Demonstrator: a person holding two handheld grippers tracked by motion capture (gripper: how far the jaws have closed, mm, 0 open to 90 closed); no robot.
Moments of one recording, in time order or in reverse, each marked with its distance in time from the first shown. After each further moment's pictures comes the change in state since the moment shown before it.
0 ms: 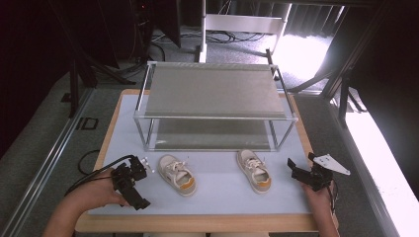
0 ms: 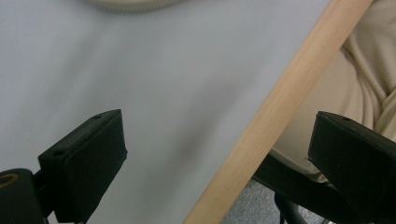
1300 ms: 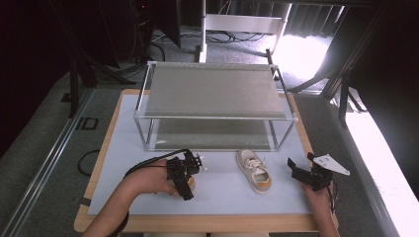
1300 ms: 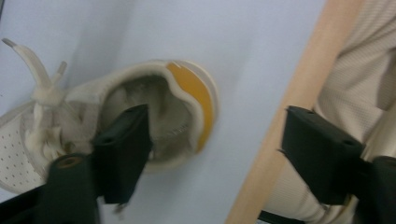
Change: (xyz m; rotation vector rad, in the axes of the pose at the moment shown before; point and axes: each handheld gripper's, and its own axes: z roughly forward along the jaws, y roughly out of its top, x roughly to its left) left arm -0.043 0.121 0.028 0.073 0.002 0.187; right arm 0.001 0.000 0.000 -0.003 0.001 -0.010
